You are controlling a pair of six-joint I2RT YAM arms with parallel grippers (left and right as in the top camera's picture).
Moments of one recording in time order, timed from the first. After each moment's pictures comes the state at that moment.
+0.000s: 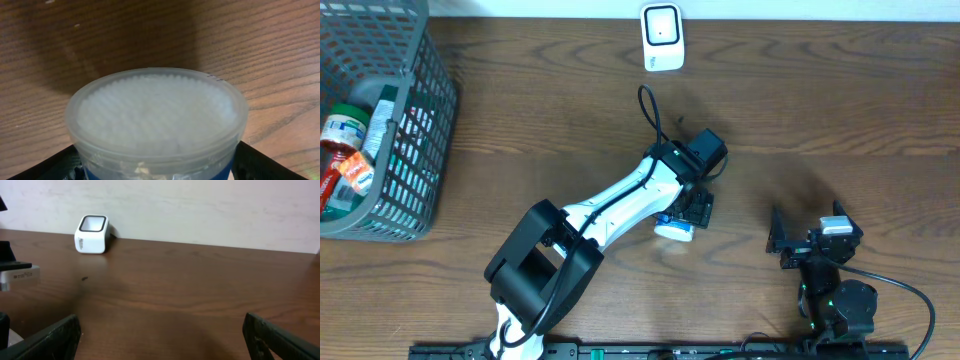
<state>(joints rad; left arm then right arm) -0.79 1.99 1.44 -0.89 0.10 -0.51 0.06 0.04 0.01 -0.07 0.00 -0.03</state>
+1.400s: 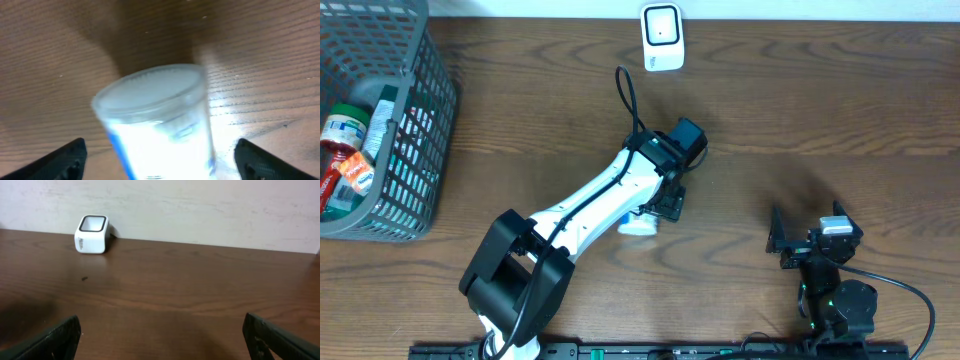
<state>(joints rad) -0.73 1.89 1.44 -1.08 -0.13 -0.43 0.06 0.04 0.01 -0.07 0.00 -0.03</state>
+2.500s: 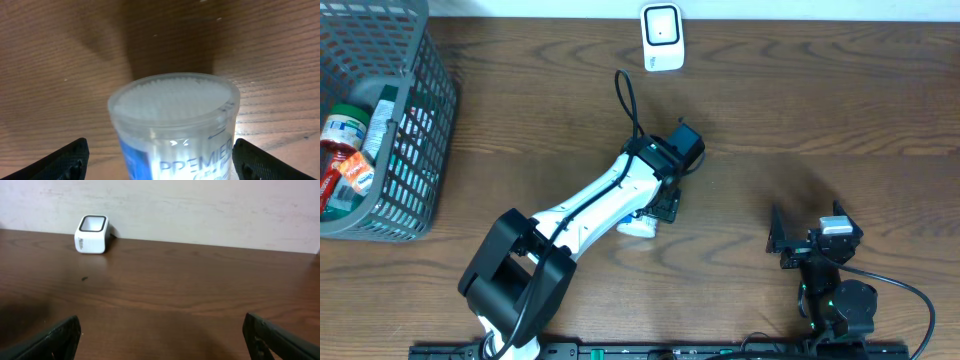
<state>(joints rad) -0.73 1.88 1.39 -1.02 -0.17 -0.43 0.06 0.04 0.01 -0.07 0.00 -0.03</state>
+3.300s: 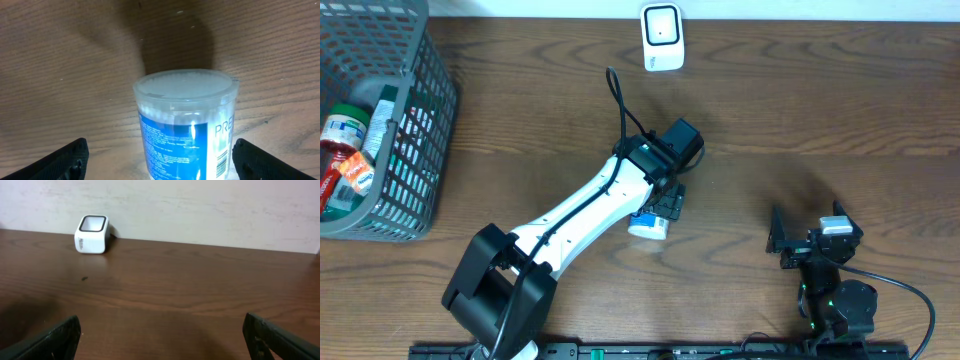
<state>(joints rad) -0.73 1.81 1.39 -1.02 -0.11 -0.44 0.06 0.04 0.01 -0.07 0.00 -0.03</state>
